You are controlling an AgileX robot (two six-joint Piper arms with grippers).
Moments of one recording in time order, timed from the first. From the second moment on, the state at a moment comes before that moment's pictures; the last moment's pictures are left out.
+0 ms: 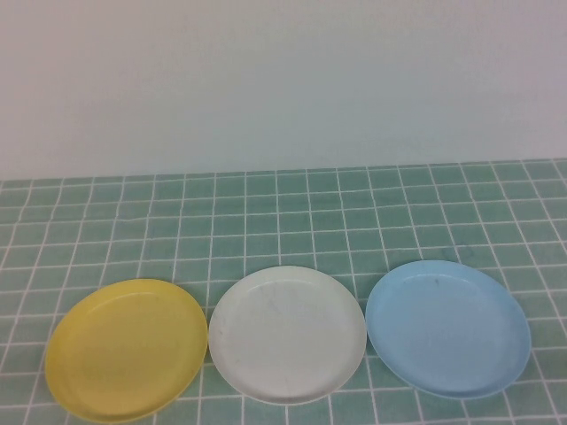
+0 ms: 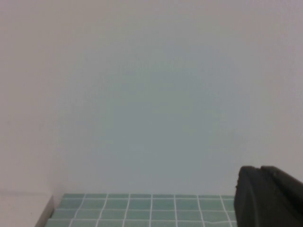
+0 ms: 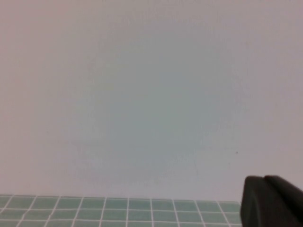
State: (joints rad) right arm 0.00 -0.01 0.03 0.01 -0.08 -0.07; left arm 0.01 0.00 0.00 0.07 -0.12 0.04
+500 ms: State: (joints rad) right arm 0.00 -0.01 0.03 0.01 -0.12 -0.07; left arm 0.01 0.00 0.00 0.04 -0.26 -0.12
